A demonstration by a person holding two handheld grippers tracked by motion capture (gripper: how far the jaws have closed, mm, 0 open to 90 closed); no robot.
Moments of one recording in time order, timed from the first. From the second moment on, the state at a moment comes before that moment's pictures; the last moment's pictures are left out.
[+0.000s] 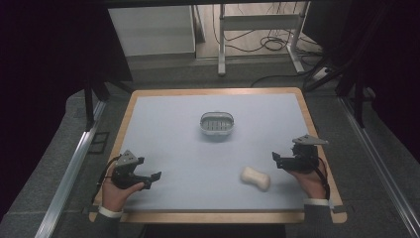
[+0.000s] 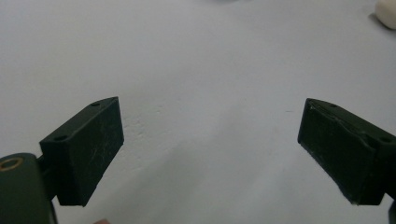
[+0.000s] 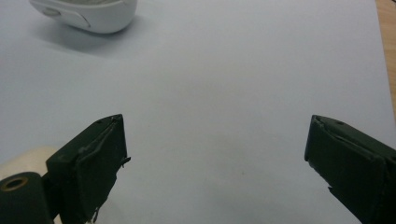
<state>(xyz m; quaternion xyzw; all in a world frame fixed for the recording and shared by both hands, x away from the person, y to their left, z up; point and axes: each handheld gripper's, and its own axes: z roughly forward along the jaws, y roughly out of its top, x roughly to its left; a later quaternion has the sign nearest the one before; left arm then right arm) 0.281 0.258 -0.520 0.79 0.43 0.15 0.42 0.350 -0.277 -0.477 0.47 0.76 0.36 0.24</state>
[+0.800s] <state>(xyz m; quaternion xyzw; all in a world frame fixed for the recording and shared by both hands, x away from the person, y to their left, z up) 0.279 0.257 -0.519 0.79 0.42 0.14 0.42 0.350 -0.289 -0.486 0.48 0.76 0.36 0.23</state>
